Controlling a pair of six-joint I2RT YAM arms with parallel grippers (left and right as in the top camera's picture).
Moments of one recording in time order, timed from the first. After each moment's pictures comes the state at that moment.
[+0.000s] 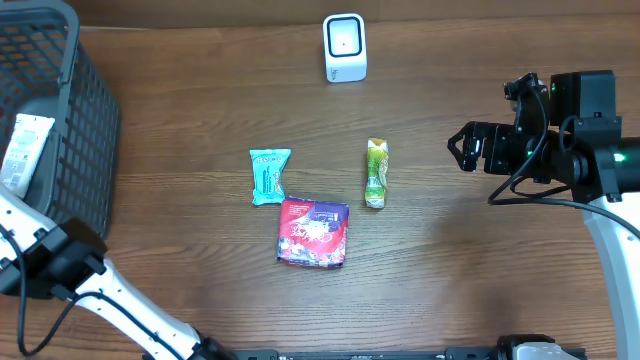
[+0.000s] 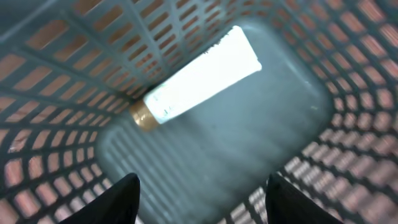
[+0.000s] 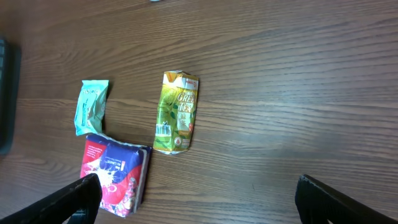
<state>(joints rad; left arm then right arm) 0.77 2.35 2.90 -1.61 -0.06 -0.17 0.04 1.33 1.40 -1.10 -0.36 0.15</state>
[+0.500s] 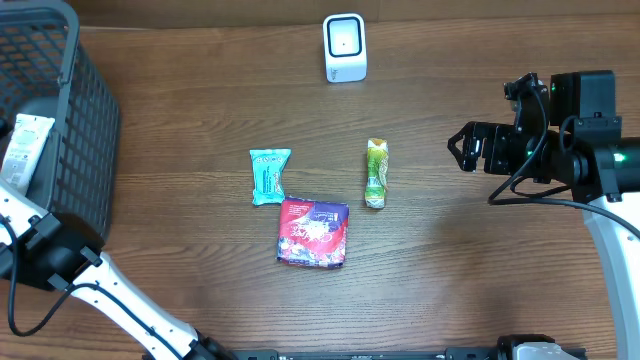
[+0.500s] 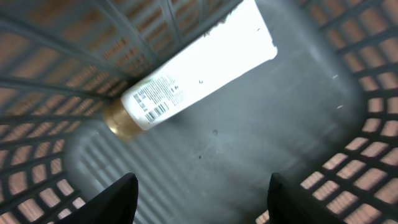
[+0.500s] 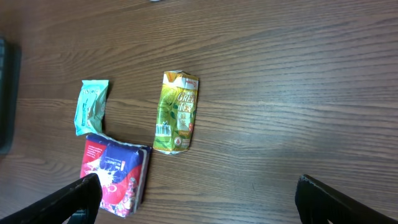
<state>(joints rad) 0.78 2.50 2.90 -1.57 -0.02 -0.17 0.04 1.33 1.40 -1.10 -0.36 0.15</state>
